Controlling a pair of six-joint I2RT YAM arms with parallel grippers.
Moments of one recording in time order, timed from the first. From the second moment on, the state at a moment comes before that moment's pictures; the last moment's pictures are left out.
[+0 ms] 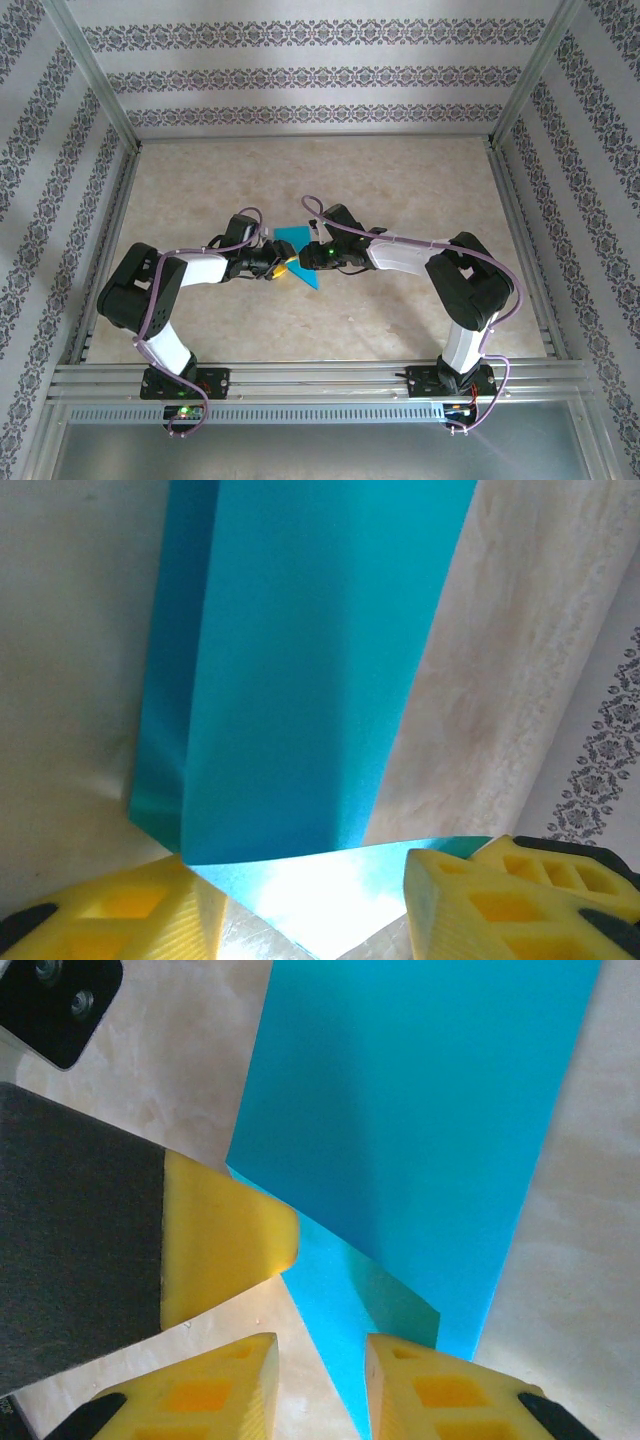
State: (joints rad) left arm -0.35 1.68 0.68 0.16 0.56 -1.07; right arm 0.69 1.79 1.02 -0.14 -0.39 0.58
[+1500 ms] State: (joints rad) left arm -0.39 1.69 0.76 0.12 0.51 -0.94; right arm 0.59 1.63 0.96 -0.23 -0.20 0.51
